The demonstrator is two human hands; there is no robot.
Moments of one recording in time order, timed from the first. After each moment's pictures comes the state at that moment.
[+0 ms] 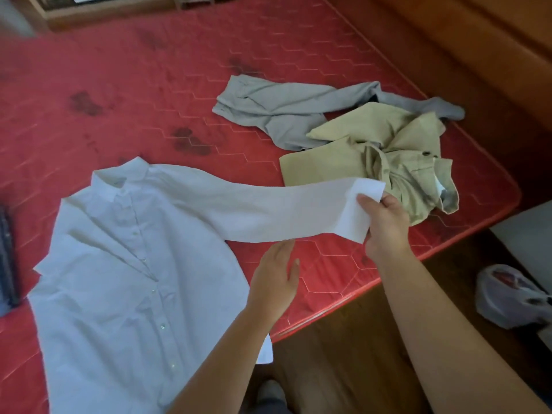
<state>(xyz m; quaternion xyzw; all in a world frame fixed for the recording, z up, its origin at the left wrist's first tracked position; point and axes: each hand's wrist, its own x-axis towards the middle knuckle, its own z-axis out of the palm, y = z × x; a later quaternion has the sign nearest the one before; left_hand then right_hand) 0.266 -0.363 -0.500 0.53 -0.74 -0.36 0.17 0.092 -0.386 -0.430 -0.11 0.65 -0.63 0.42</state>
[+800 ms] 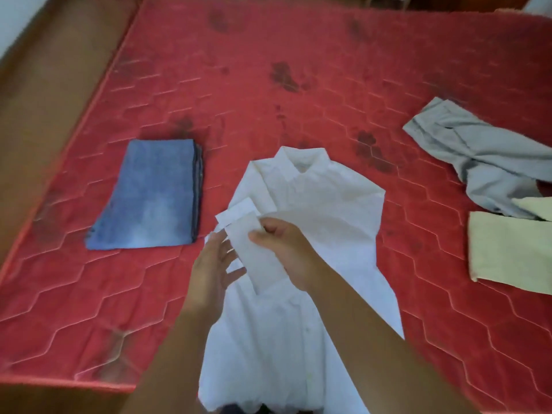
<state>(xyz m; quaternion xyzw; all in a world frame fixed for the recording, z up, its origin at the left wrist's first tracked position) 0.674 -0.414 -0.485 0.62 -0.17 -0.56 0.53 0.556 -0.480 -0.460 -0.44 0.46 -0.22 0.73</state>
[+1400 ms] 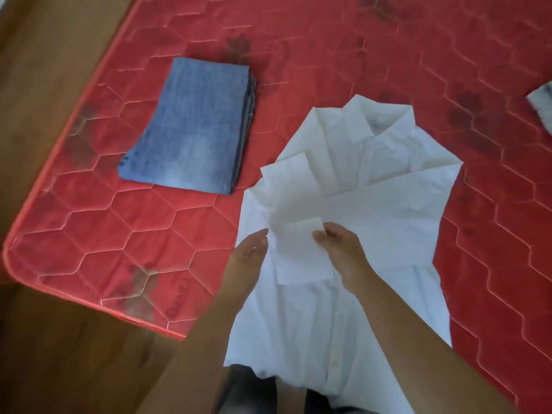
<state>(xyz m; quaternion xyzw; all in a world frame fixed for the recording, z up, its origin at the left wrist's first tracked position) 0.698 -0.376 -0.581 0.75 -0.17 -0.50 0.40 0.556 -0.475 -0.586 -0.45 0.60 -0.14 0.65</state>
